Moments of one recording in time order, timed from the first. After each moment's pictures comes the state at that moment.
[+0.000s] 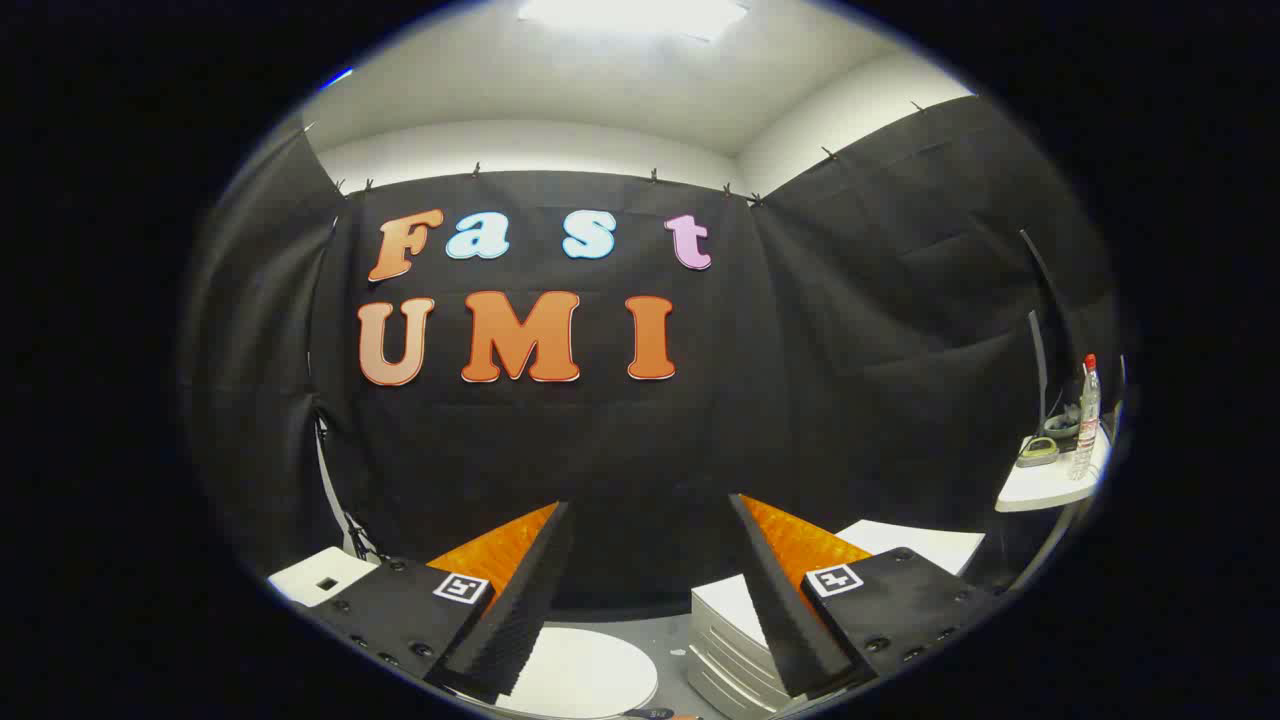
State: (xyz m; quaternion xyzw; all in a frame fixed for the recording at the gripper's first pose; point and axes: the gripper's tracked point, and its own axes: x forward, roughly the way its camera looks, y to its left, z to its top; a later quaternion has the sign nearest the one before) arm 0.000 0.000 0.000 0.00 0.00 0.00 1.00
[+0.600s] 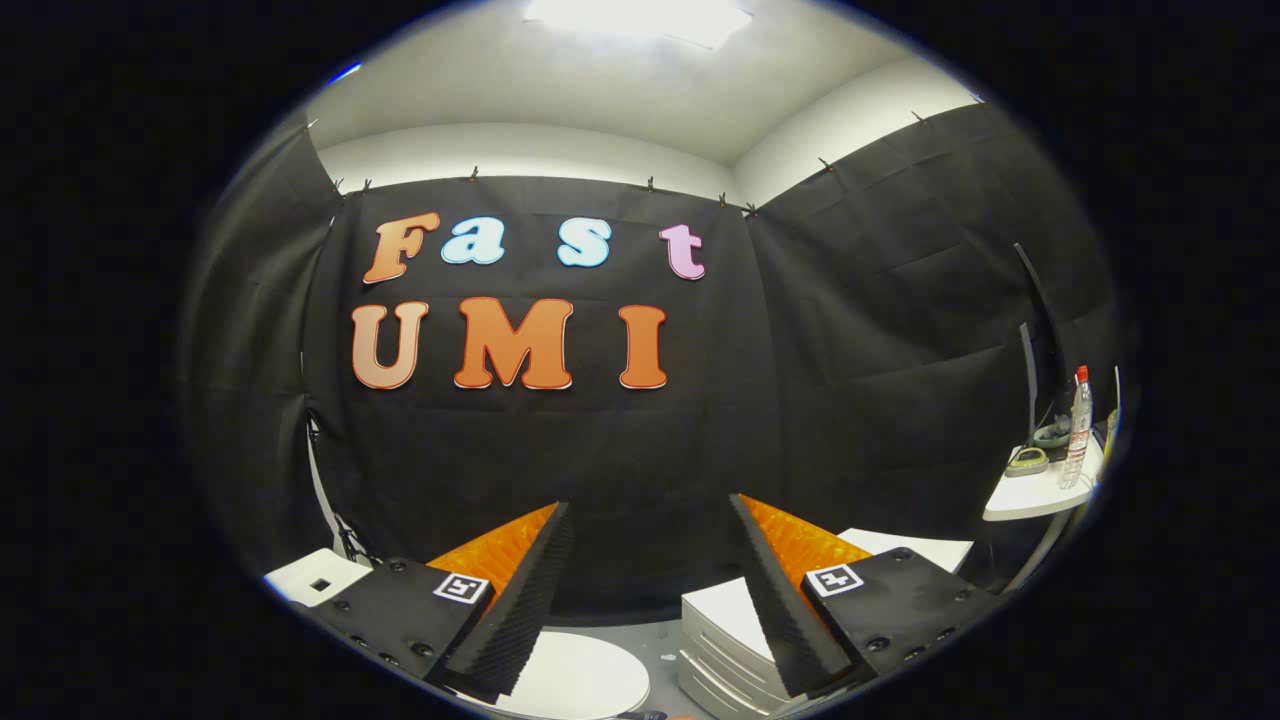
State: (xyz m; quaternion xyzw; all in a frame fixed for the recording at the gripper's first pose) arm -0.002 0.001 0.017 -0.02 -0.02 -0.01 1.00
